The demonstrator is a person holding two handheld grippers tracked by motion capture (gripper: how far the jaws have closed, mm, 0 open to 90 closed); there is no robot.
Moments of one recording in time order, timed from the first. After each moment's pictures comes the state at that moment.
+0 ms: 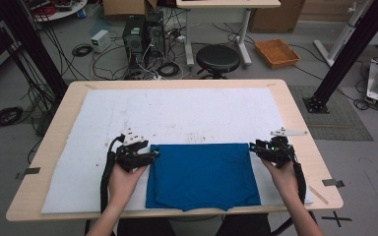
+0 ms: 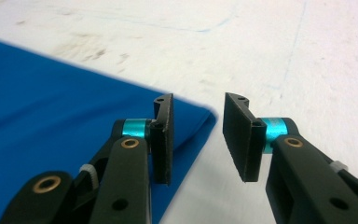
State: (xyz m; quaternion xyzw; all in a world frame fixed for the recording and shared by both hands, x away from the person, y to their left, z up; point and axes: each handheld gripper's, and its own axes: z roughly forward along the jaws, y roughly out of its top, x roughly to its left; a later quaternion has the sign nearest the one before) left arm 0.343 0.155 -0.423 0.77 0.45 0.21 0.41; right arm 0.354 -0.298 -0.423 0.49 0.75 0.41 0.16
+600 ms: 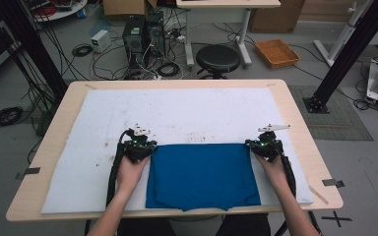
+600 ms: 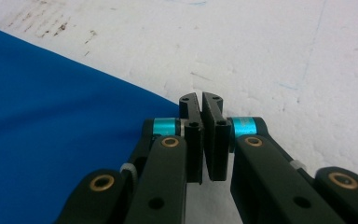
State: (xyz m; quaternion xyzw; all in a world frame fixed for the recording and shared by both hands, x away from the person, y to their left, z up) left arm 0.372 0.151 -0.444 0.79 0.46 0.18 0.37; right arm 0.382 -0.286 -0.444 0.48 0.78 0.37 0.15
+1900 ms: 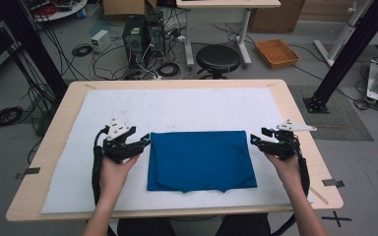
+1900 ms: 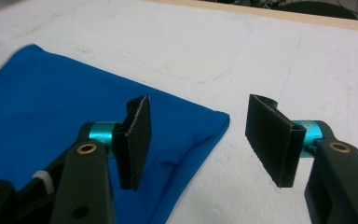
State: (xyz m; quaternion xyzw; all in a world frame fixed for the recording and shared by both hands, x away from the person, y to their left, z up) left arm 0.329 0.189 -0.392 0.72 0.42 0.26 0.49; right arm 0.353 -0.313 -0.401 0.43 0.74 0.47 0.20
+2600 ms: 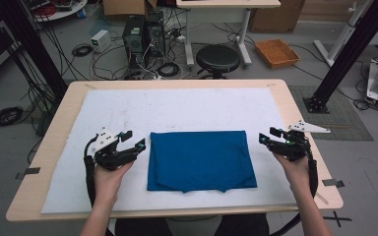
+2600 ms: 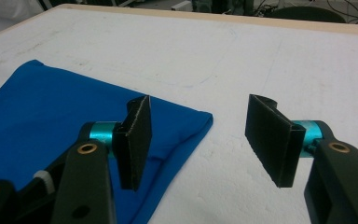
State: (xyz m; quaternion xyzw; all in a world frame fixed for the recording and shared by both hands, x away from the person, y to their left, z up) left arm 0.319 0.204 -0.408 0.70 0.40 0.24 0.54; right arm 0.347 -0.333 -0.396 0.45 0.72 0.49 0.20
